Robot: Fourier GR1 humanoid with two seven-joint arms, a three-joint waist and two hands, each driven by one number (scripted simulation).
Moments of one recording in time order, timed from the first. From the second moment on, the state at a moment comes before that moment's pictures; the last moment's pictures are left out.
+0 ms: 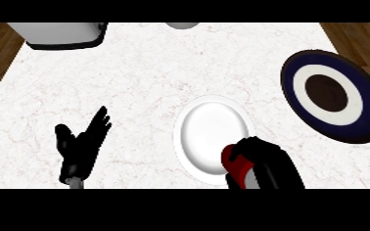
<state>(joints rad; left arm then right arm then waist) 0.06 0.12 -0.05 -1.44 0.12 0.07 0.20 0.15 -0.22 0.53 -1.91 1.01 -0.13 0.23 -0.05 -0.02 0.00</state>
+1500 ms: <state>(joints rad) 0.02 0.10 -0.08 -1.44 0.10 0.04 0.23 0.07 -0.37 -0.24 -1.55 0.00 -0.55 -0.37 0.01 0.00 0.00</state>
